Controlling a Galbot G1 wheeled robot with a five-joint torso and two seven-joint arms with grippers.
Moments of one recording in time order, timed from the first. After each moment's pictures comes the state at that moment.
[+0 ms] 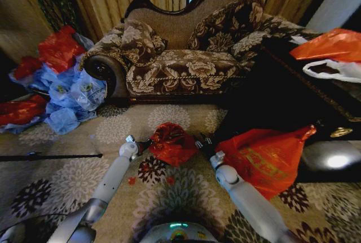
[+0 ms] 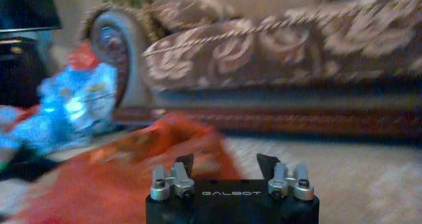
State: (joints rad) left arm 0.71 -1.19 -0.25 -1.21 -1.42 0.53 -0.39; right arm -0.97 1.10 -0.07 1.54 0.52 0.17 0.00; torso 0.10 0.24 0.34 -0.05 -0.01
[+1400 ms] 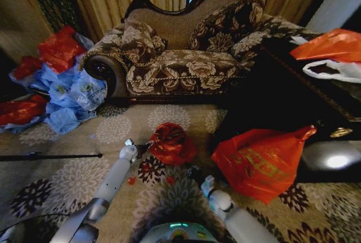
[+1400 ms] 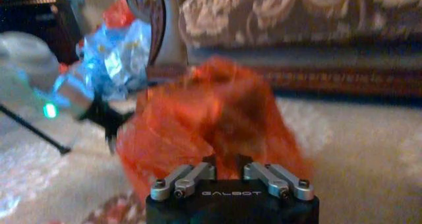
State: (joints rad) left arm 0.68 -1.20 -0.25 -1.07 -1.38 0.50 -0.35; right arm -1.11 1.06 -0.09 1.62 0.42 0.12 -0.01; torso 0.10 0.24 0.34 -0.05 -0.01
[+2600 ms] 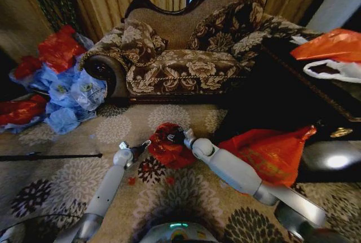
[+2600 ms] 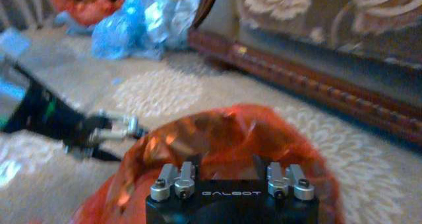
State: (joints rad) left arm 0.86 -1.19 -0.41 -1.34 -1.40 0.49 -0.38; right arm -0.35 1.17 -0.57 1.37 0.62 -0.31 -0.03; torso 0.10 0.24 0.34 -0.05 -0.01
